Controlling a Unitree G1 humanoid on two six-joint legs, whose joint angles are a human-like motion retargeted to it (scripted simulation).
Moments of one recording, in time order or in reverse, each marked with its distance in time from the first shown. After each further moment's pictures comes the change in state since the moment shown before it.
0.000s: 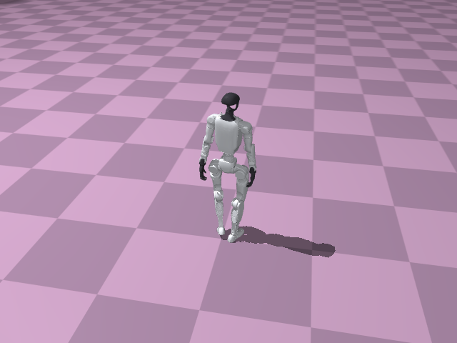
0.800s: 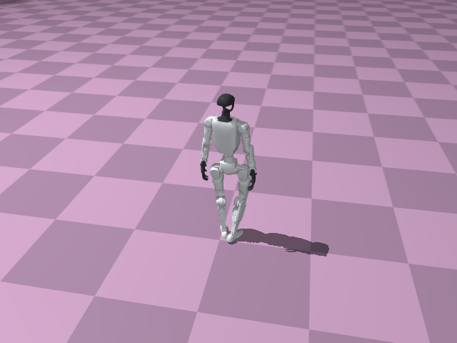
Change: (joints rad) left arm -0.032 0.016 0.059 -0.109 -0.088 -0.053 0.051; right arm 0.150 -0.040 -0.074 -0.035 -0.167 -0.051 0.038; waist -0.020 0.051 -0.026; left_leg 0.067 0.009 -0.137 -0.292 -0.229 -0.020; right_leg -0.059 0.103 -0.105 0.148 -0.035 -0.013
